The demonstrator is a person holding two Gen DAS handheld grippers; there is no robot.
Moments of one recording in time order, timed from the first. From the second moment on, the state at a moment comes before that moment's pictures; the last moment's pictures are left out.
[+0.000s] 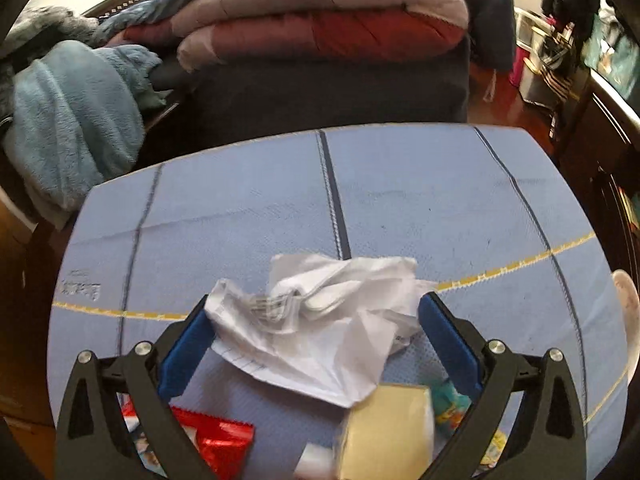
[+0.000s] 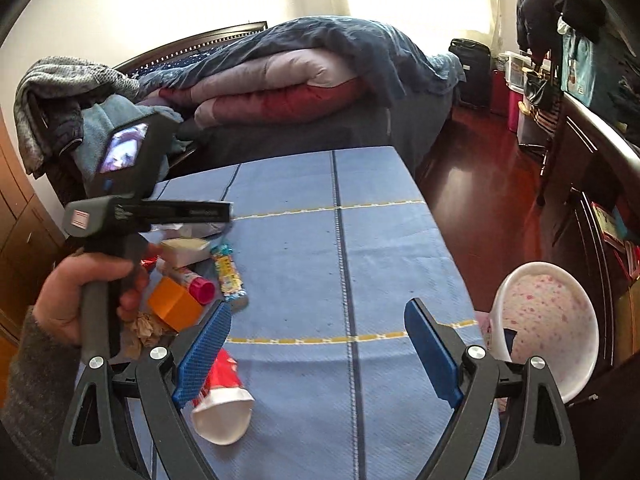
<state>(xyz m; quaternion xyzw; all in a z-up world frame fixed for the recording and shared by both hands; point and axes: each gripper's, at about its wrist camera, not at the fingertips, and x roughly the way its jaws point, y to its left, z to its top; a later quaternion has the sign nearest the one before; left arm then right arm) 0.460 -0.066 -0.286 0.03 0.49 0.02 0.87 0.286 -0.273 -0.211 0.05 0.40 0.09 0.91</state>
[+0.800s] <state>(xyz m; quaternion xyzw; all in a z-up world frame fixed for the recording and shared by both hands) 0.433 -0.025 -0.257 -0.04 0.42 -0.01 0.91 0.284 -0.237 -0.208 0.03 0.40 0.11 0.91</state>
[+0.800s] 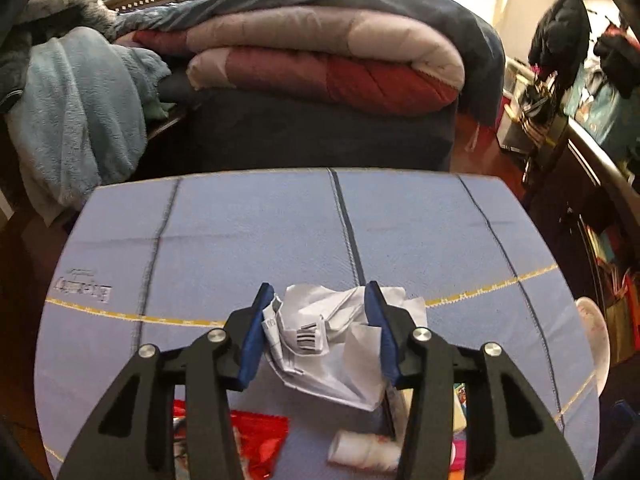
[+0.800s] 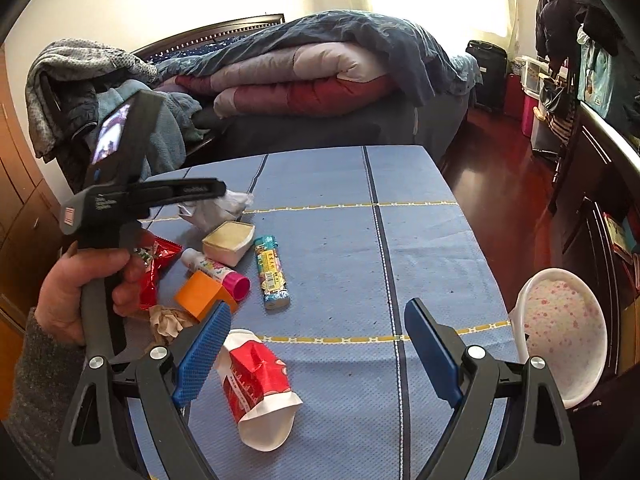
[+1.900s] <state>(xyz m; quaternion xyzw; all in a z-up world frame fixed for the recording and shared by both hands) 0.356 0.016 -0.202 -0.09 0.36 -0.02 0.93 0.266 -0.186 -0.247 -0.07 0.44 0.17 0.88</state>
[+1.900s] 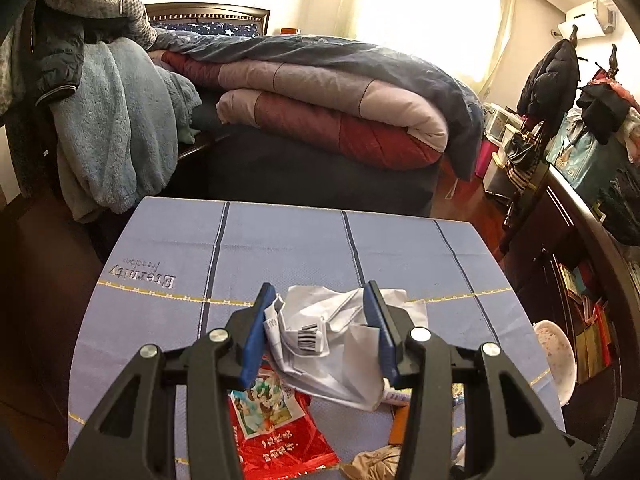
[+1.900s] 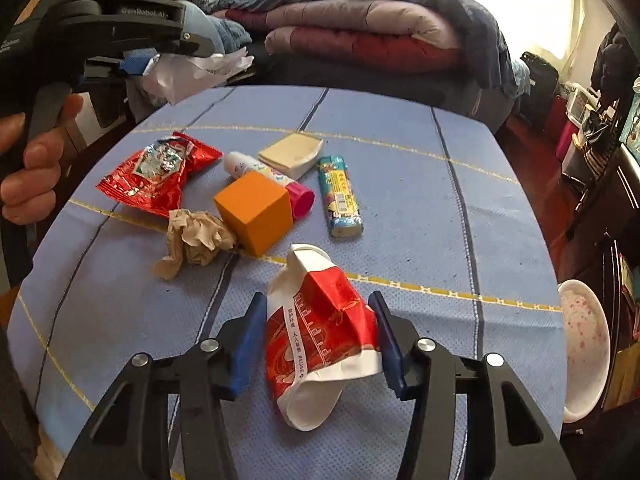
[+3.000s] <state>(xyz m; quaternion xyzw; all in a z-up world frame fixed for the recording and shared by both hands) 0.331 -0.192 -0.165 -0.02 0.33 -0.19 0.92 0.233 -0.360 -0.221 0.06 0.40 0.03 0.91</state>
